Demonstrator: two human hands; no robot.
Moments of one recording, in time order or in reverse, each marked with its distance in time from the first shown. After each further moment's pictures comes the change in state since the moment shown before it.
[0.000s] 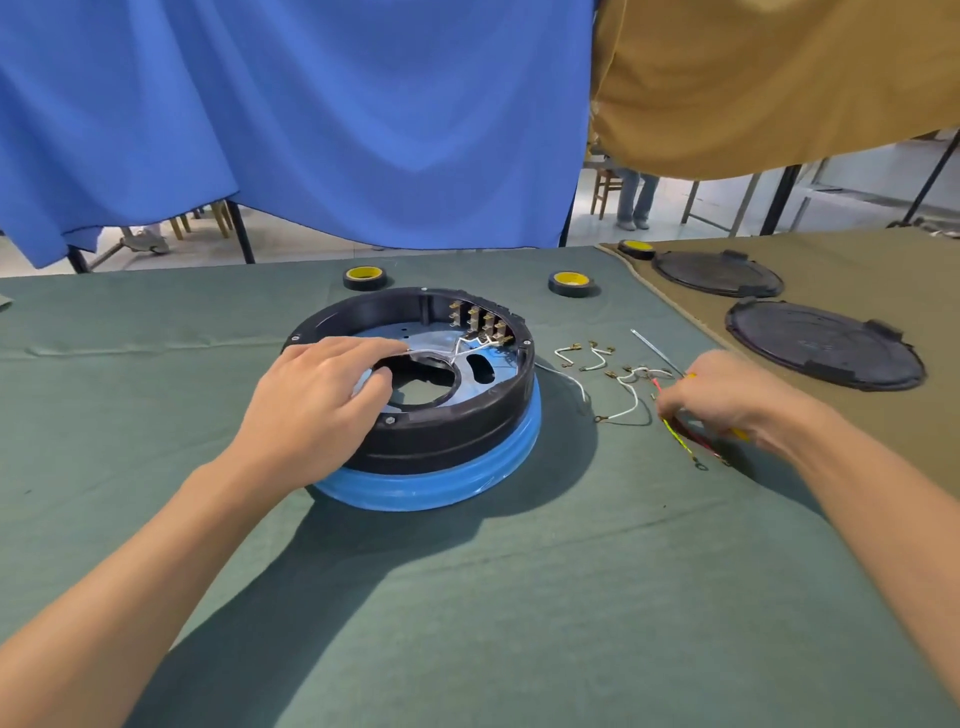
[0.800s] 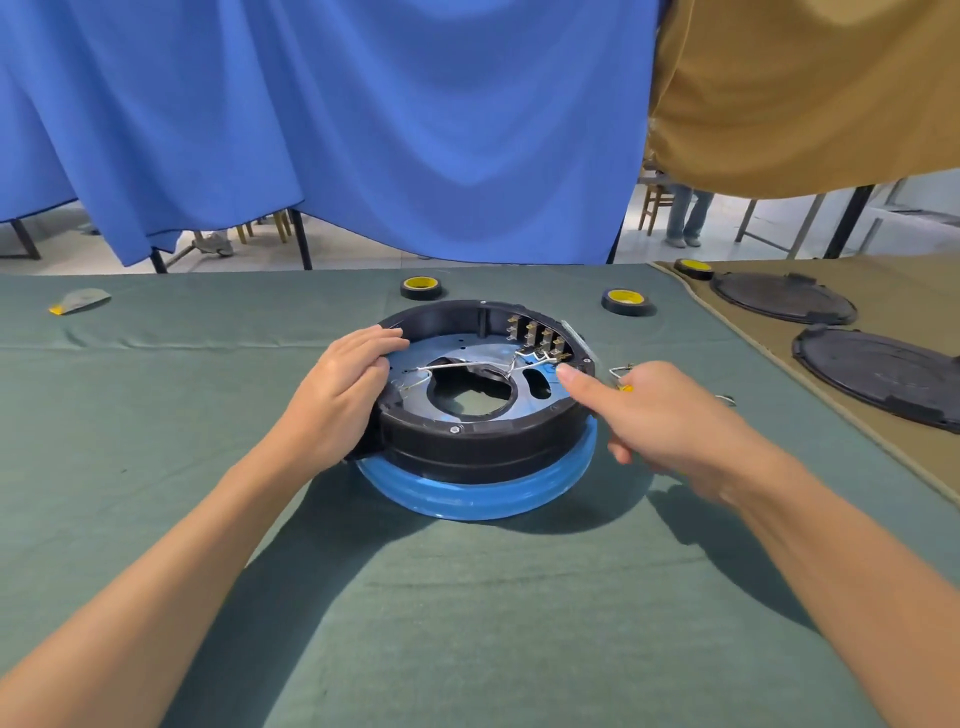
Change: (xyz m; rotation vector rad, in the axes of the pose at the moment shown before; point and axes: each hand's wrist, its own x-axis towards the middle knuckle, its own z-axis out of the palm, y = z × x) left_hand 0.000 -0.048 -0.001 -0.329 0.067 -0.139; right_hand -0.069 -0.088 0.045 0.141 -0.082 -0.282
